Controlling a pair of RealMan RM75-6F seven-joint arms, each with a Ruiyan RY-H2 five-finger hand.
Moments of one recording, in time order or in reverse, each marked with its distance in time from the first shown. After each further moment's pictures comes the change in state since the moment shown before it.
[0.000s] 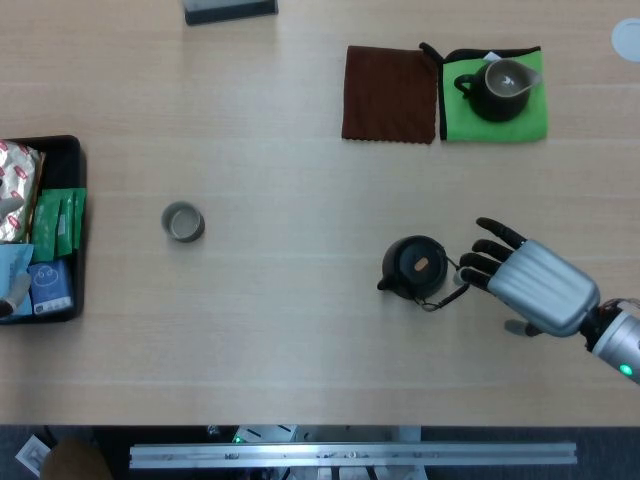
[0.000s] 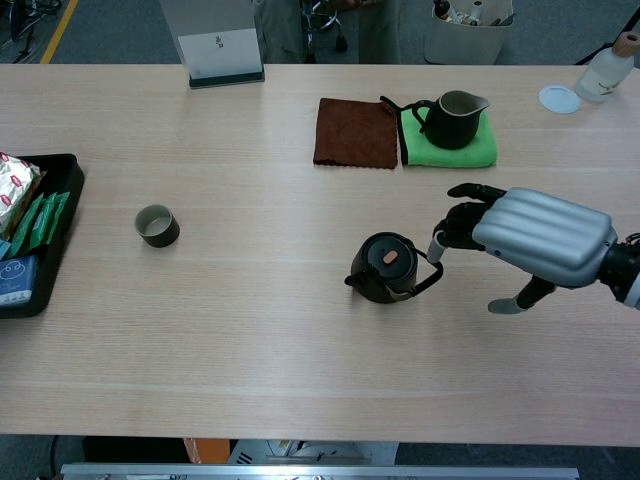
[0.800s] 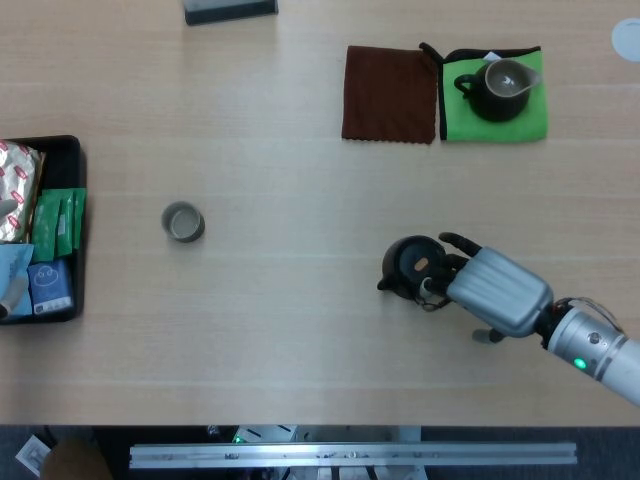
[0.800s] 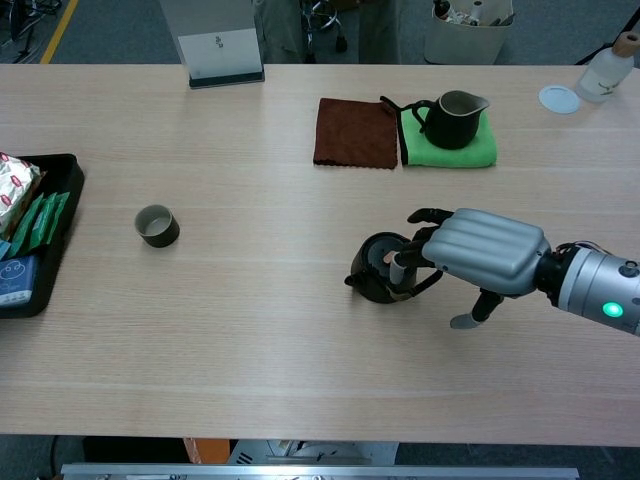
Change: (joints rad) left arm 0.008 0.009 0.005 0.005 -0.003 0.002 -0.015; right arm 0.068 -0.094 0.038 -0.022 0.136 -0.157 -0.076
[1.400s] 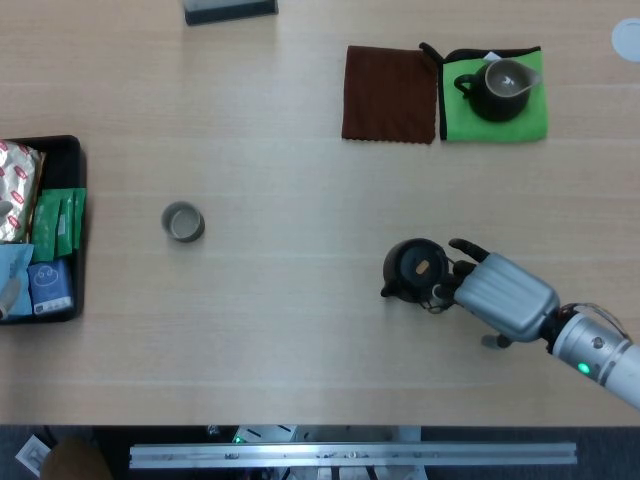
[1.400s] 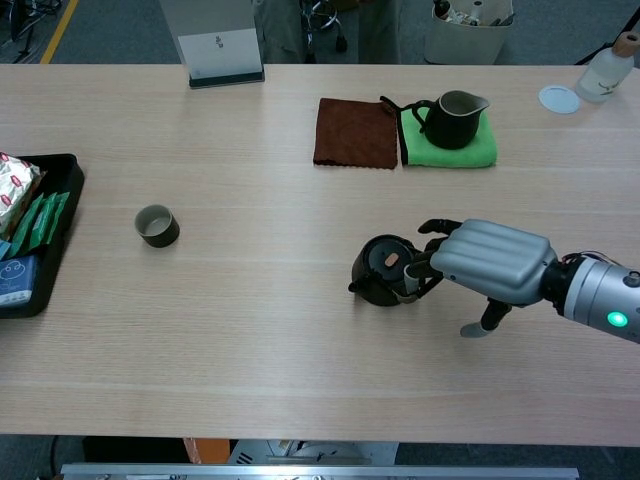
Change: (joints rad) left arm 0.004 0.000 0.003 0.020 0.004 0.001 -0.018; right arm -0.008 0.000 -0.021 -0.001 0.049 -0.013 -0.043
